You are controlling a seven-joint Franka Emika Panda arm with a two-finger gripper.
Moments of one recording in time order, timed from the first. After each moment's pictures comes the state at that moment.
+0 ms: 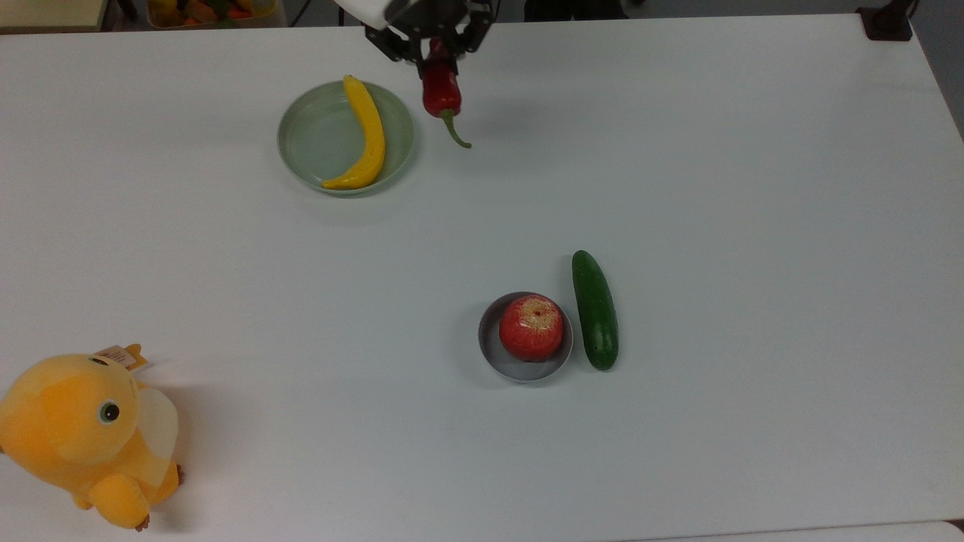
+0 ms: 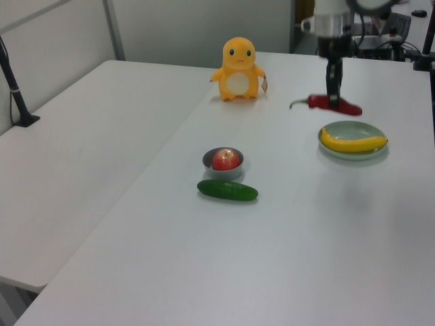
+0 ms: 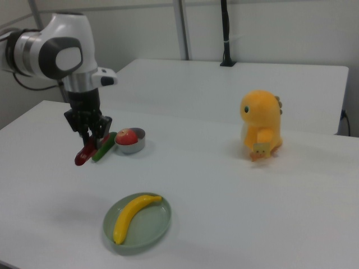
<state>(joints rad) 0.06 0.00 0.04 -1.83 0.07 1.72 -0.05</state>
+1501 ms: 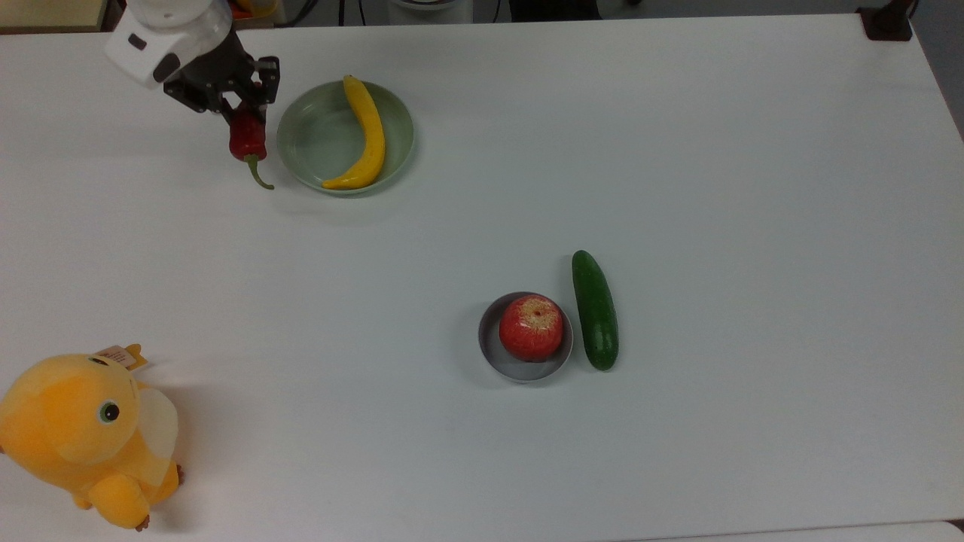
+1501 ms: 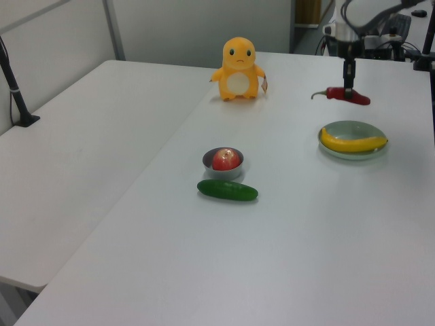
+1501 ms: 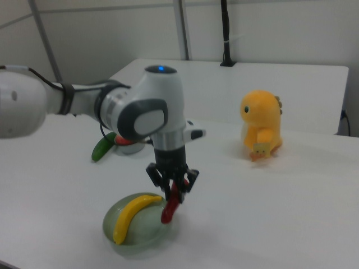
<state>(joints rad) -0.06 0.15 -0.26 -1.94 0.02 2.01 -0.53</state>
